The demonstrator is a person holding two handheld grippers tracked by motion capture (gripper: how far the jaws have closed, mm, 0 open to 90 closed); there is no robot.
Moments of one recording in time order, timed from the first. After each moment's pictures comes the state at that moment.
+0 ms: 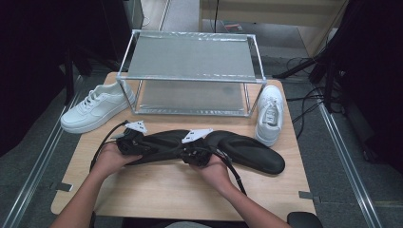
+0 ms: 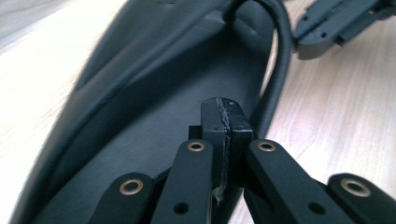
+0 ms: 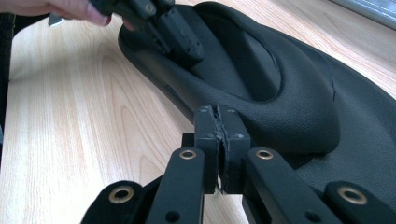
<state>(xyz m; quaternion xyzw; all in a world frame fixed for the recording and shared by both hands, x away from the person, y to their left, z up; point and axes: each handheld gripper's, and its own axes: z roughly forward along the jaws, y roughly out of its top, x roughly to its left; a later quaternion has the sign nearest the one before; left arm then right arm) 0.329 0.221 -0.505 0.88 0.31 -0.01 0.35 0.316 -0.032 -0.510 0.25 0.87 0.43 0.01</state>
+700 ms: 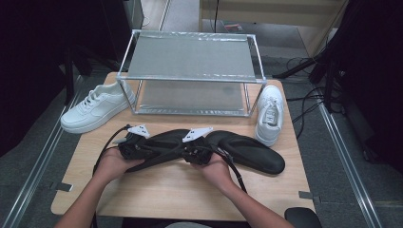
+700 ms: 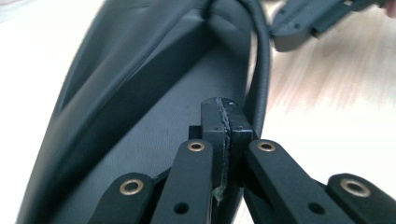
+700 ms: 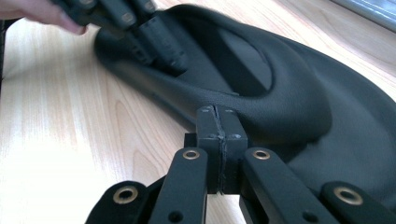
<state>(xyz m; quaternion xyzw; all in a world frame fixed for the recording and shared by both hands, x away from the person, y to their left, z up) 0.314 0.209 -0.504 0.88 0.32 -0.01 0.35 0.319 -0.035 -0.508 0.24 0.87 0.42 0.01</state>
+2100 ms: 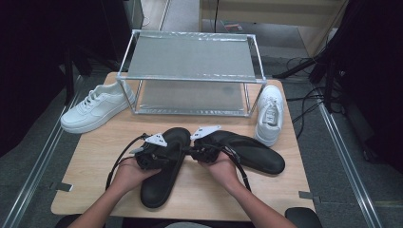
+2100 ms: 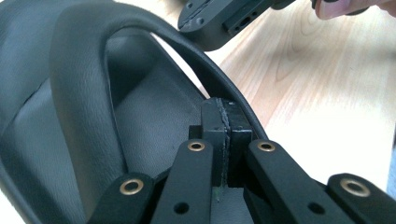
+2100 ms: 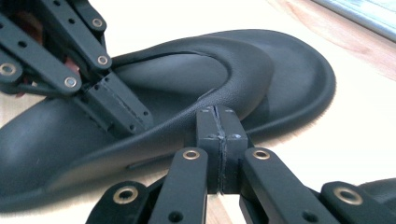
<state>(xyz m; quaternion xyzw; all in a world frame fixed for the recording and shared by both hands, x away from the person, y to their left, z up) 0.291 0.156 -0.506 0.87 0.33 0.00 0.36 0.326 -0.055 -0.506 0.26 0.87 0.41 0.03</state>
